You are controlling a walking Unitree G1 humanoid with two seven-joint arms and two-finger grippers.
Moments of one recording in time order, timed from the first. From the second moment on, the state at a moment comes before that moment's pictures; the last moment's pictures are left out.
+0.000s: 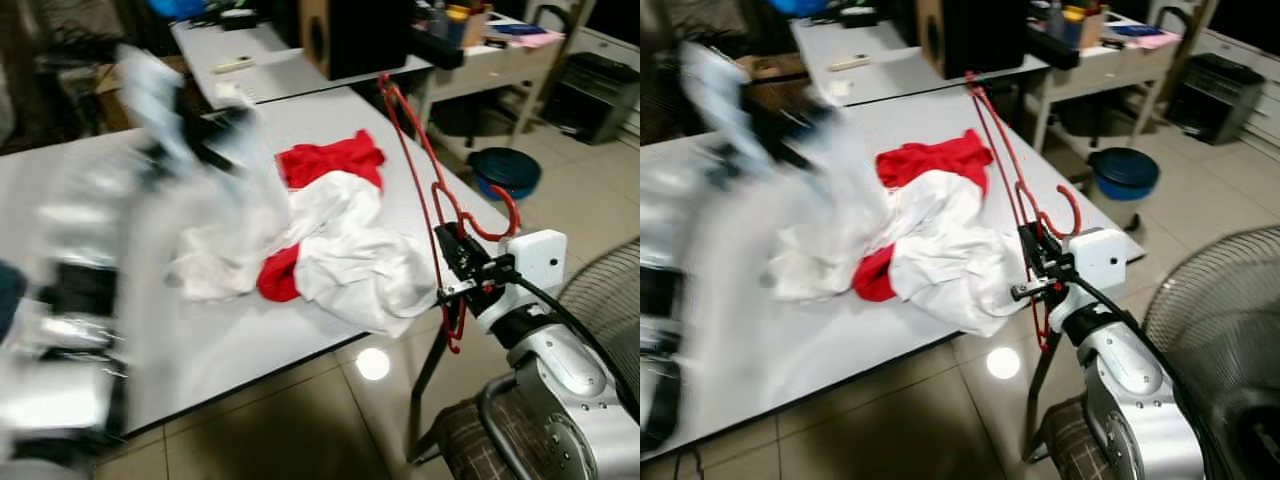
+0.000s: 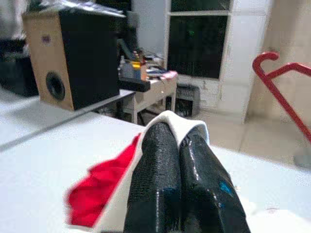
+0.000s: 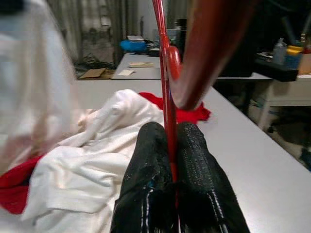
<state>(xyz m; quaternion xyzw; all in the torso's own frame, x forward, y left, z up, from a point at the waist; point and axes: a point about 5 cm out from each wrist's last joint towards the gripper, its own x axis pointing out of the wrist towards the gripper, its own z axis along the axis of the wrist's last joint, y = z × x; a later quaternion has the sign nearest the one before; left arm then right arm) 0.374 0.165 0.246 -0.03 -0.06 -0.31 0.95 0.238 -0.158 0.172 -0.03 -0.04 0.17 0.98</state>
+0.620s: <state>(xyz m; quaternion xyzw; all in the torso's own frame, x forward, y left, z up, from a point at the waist) 0.339 0.165 0.201 0.09 0.08 -0.39 0.91 0.232 -0.161 0.164 -0.03 -0.02 0.15 0.99</state>
